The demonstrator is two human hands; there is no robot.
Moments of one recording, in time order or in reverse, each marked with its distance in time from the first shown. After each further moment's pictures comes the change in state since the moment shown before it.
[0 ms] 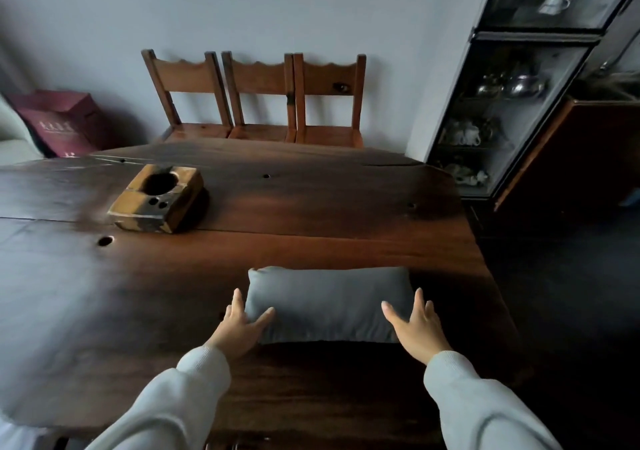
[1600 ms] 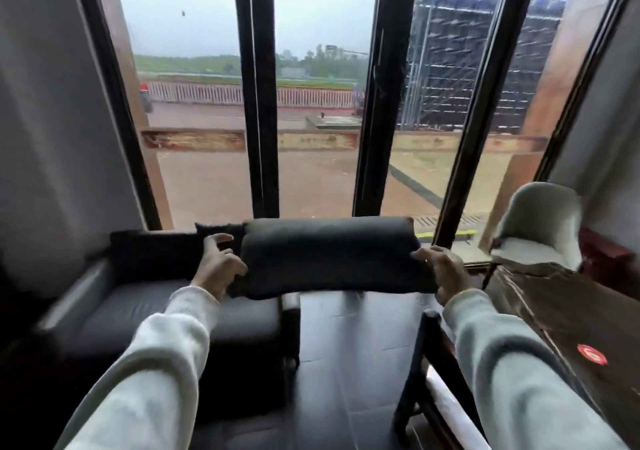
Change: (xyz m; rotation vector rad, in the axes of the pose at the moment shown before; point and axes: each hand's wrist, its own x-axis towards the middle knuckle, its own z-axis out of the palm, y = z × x) left_hand -1.009 -0.670 -0.469 -1.170 1.555 -0.119; right_hand -0.994 -0.407 0.461 0.401 -1.052 -0.872
